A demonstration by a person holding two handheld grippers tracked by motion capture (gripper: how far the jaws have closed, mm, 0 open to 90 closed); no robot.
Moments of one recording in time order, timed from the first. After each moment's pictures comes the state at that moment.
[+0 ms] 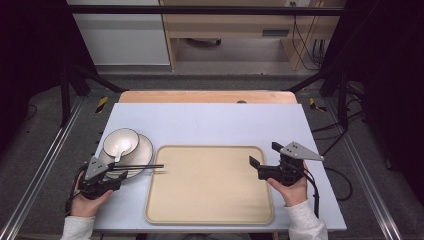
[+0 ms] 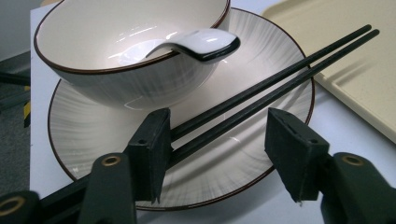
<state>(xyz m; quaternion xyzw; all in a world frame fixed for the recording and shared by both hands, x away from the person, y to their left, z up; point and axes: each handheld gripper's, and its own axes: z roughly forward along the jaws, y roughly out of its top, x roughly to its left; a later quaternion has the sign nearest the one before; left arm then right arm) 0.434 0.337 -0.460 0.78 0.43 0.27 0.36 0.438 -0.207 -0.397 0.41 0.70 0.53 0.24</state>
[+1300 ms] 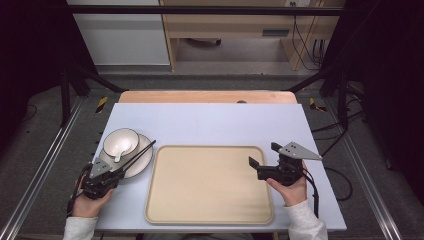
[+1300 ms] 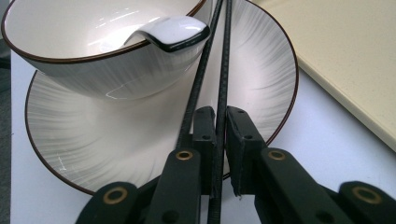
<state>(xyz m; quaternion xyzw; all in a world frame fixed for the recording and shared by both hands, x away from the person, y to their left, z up) 0.433 0.326 -0.458 0.79 0.44 0.25 0.33 0.440 -0.206 -0.400 0.41 0.71 0.52 0.24</state>
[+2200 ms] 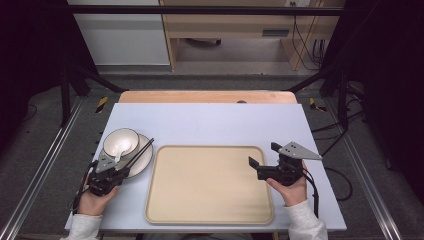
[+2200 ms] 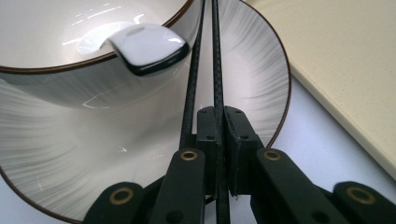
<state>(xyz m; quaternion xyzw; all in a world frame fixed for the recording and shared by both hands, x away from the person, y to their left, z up) 0.443 0.314 -0.457 0.80 0.45 0.23 0.33 0.440 -0.206 -0.400 0.41 0.71 0.52 0.24</state>
